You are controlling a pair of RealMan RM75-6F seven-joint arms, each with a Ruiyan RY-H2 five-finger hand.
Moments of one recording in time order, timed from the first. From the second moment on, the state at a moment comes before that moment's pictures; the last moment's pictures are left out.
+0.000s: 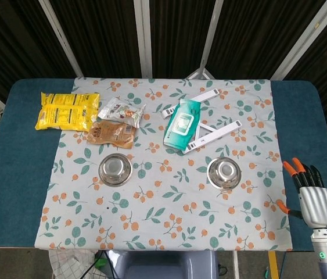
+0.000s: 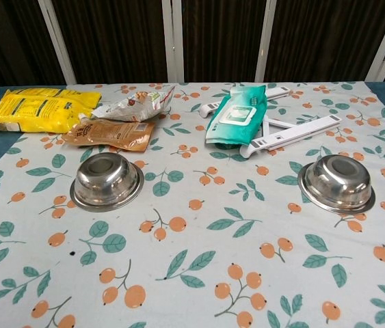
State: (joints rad) left arm 0.12 -1.05 -0.03 -1.72 1.54 1.71 0.08; right arm 0.12 -1.19 0.07 -1.57 -1.49 1.45 -0.01
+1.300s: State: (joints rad) left arm 0.13 -1.04 -0.04 -1.72 1.51 1.70 0.07; right arm 0.61 -1.40 0.19 -1.63 -0.90 0.90 -0.46
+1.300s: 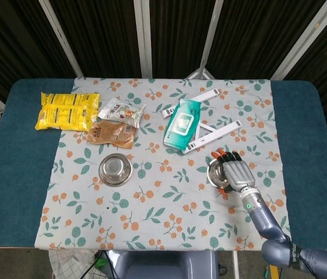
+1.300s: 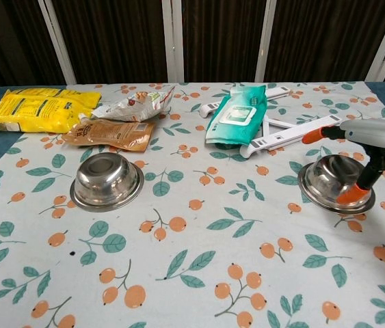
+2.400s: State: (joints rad) left arm 0.10 -1.05 -0.02 -1.72 1.57 1.69 0.09; right arm 0.63 -1.46 0.14 -1.48 -0.95 0.89 -0.33
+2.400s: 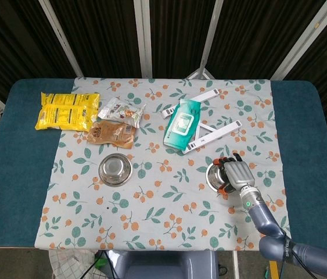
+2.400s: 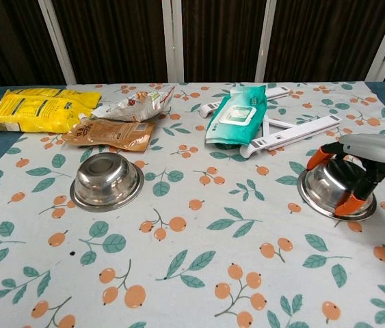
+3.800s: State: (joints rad) left arm -0.60 -1.29 -0.20 -1.64 1.02 0.85 0.23; right arm 0.52 -1.23 0.18 -1.64 -1.08 1.06 -0.20
